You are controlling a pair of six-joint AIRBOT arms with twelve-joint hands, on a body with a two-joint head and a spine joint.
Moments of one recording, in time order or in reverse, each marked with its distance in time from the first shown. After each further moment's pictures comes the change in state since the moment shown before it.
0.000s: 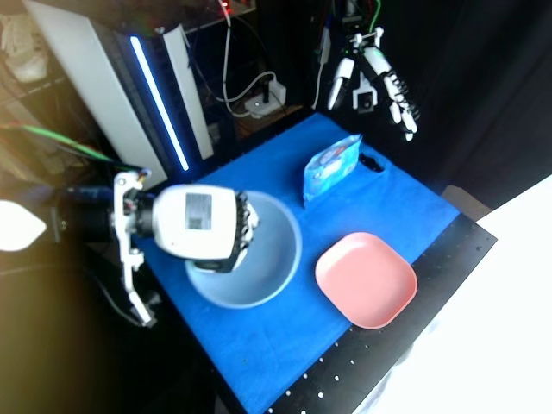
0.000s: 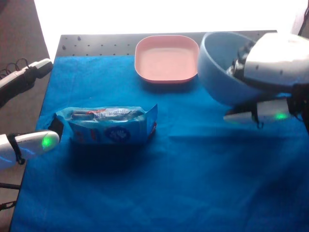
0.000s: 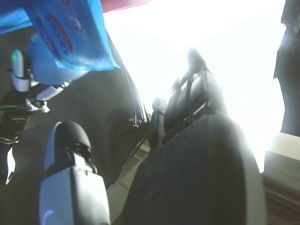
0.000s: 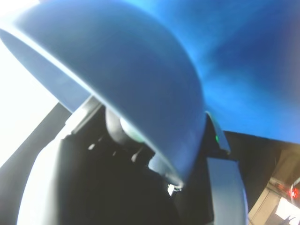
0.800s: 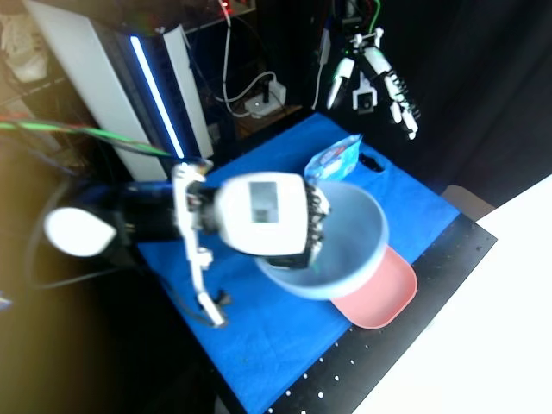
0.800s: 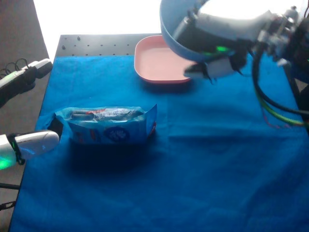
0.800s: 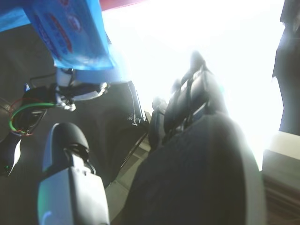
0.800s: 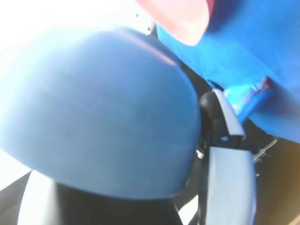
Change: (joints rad) left arm 0.002 -0.007 0.006 0.001 -0.013 -0.003; right arm 0.157 -0.287 0.264 0.177 -0.024 -0.055
